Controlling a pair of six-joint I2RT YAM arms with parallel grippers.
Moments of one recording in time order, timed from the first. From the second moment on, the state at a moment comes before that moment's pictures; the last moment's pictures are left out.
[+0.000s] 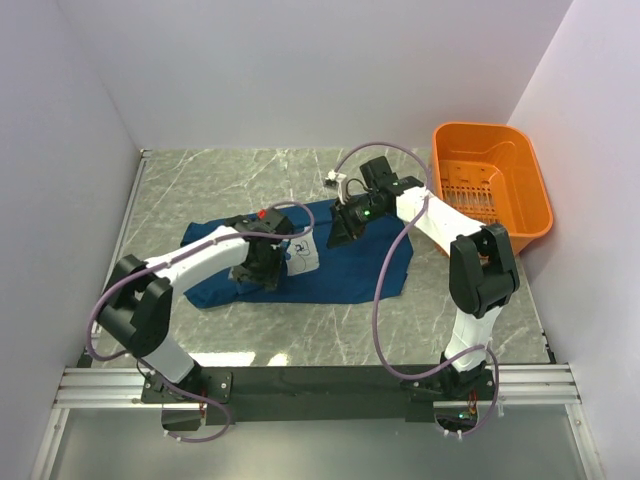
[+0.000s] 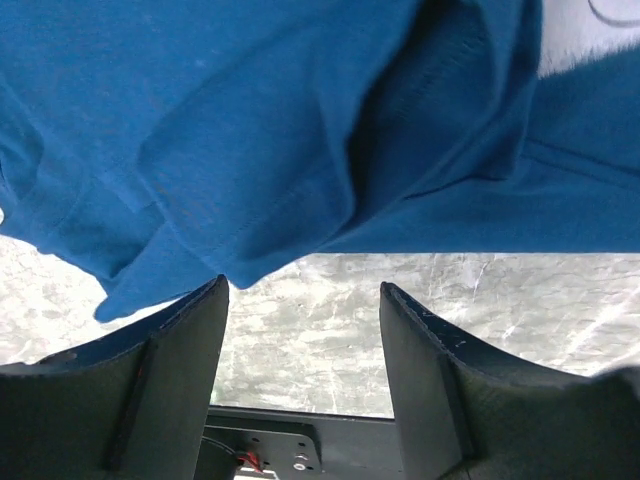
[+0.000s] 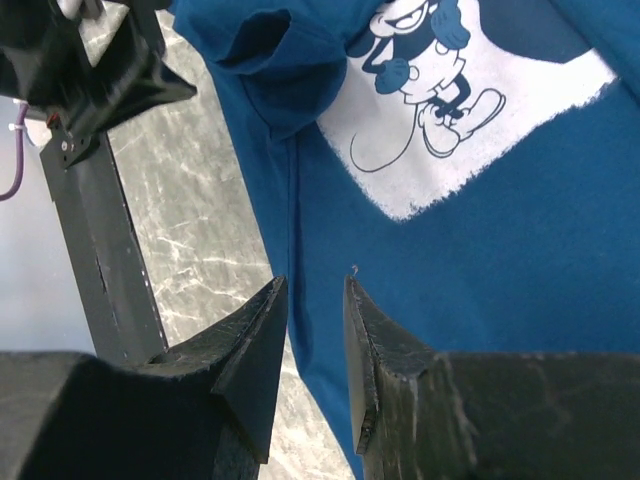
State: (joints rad) left arm -0.63 1.57 1.11 -0.93 -0.26 -0.47; right arm 0.42 1.84 1.44 -0.65 -0.84 -0.28
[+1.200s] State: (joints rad) left arm -0.67 1.71 1.08 -0.90 -0.45 -0.47; right arm 0.33 1.83 1.41 -0.65 -0.84 -0.28
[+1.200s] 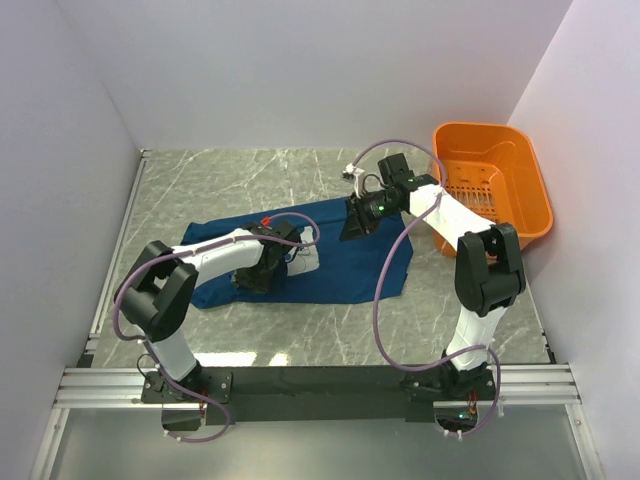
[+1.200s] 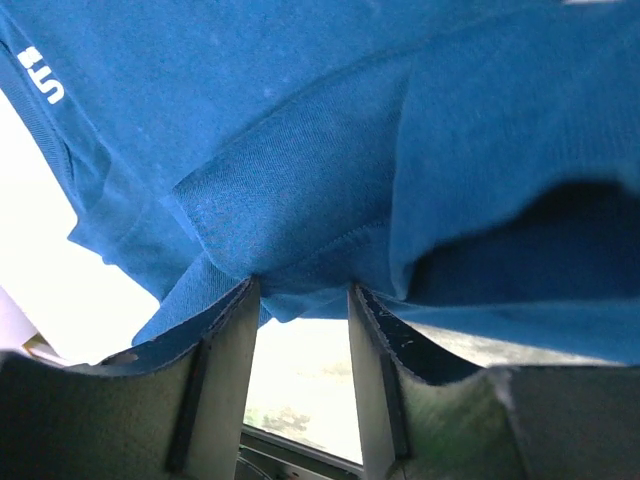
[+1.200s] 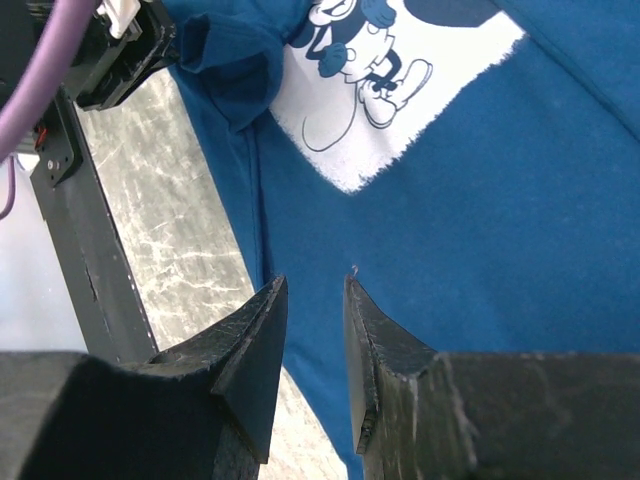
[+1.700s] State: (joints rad) left arm -0.67 1.74 1.08 -0.88 -0.47 -0.46; right arm 0.28 1.82 1.40 -0.65 -0.86 -0.28
